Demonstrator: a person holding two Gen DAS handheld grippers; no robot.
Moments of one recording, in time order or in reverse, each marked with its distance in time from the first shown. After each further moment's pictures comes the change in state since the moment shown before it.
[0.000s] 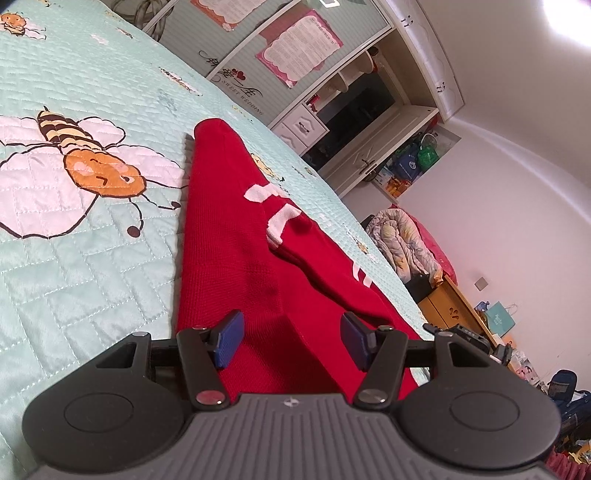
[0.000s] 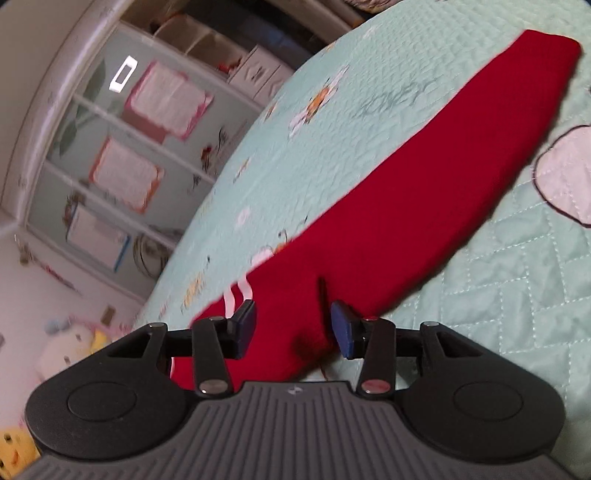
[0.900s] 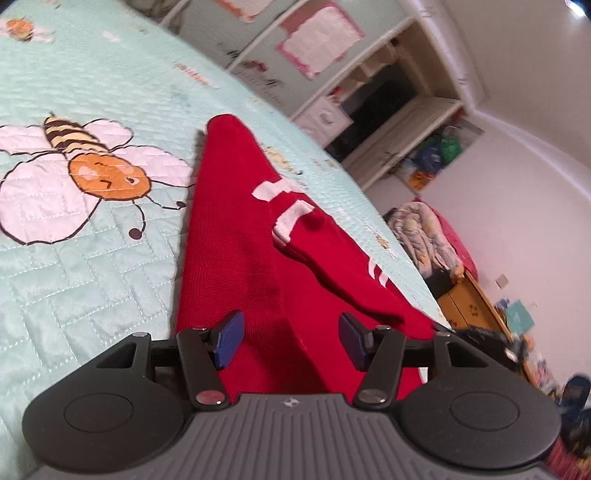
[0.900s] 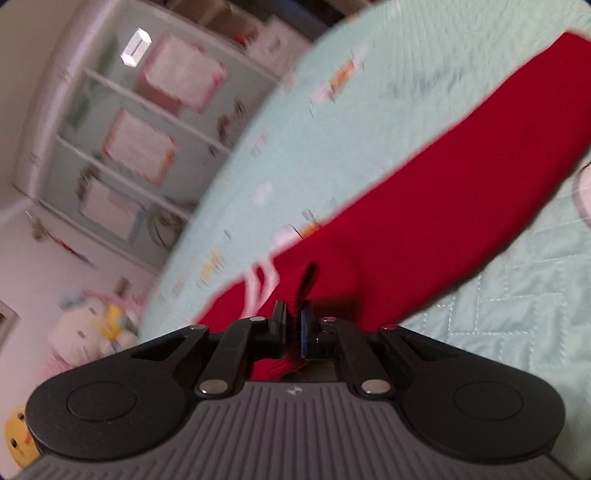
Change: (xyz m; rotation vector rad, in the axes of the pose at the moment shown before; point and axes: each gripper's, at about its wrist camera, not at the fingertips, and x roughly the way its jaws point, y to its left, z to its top) left arm -0.002 -0.023 0.012 -0.049 0.040 0.092; right arm -0.017 0.006 0.013 -0.001 0.063 0.083
